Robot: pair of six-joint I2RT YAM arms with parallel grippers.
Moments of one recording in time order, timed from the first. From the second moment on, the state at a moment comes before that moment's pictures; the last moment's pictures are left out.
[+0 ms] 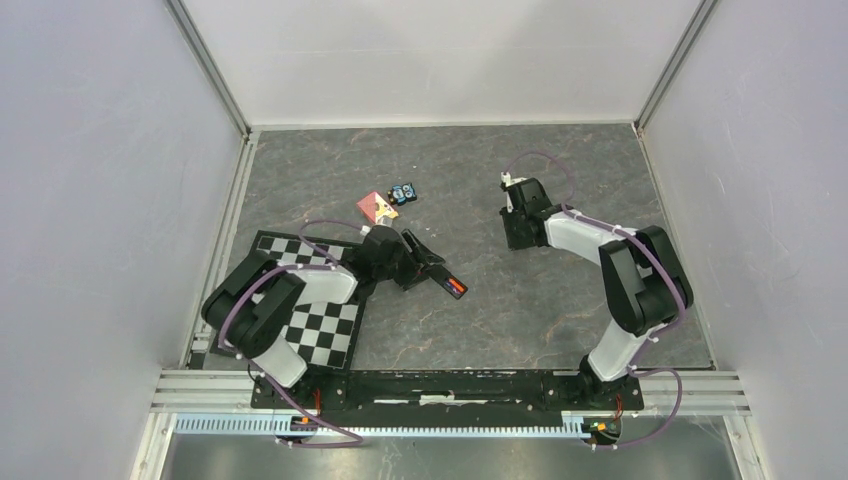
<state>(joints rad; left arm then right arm) -0.64 1.65 0.59 0.42 0.15 -1.22 0.38 1.74 0.99 -0.27 0.12 0.14</state>
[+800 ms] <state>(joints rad) -0.64 1.43 0.80 -0.07 0.00 -0.95 0.35 1.86 1.23 -0.54 0.12 -0.09</state>
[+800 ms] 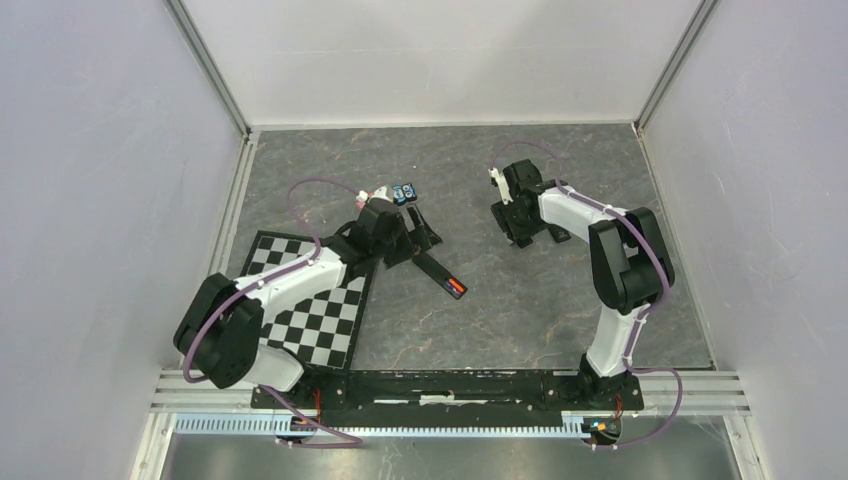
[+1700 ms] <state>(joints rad) -0.62 1.73 1.04 0.03 0.30 -0.87 0.29 1.89 1.24 -0.57 -0.03 -0.15</state>
